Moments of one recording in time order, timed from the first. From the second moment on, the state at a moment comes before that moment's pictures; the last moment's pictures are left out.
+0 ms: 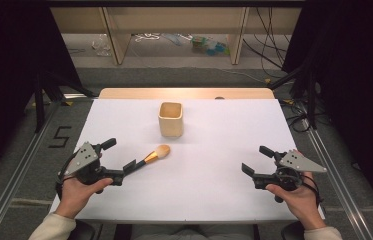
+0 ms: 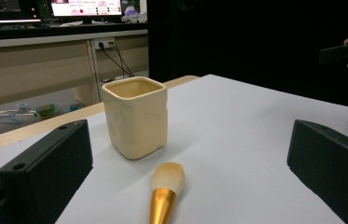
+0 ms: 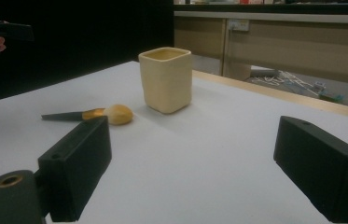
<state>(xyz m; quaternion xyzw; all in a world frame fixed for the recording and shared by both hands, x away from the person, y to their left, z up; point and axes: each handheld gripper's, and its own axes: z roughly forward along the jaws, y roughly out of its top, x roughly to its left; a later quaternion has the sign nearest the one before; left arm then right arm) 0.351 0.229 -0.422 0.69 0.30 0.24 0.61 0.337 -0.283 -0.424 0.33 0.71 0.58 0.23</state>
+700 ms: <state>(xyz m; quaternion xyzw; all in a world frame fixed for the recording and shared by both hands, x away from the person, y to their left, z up) 0.390 0.218 -0.416 0.69 0.30 0.25 0.61 0.339 -0.284 -0.425 0.33 0.71 0.58 0.23</state>
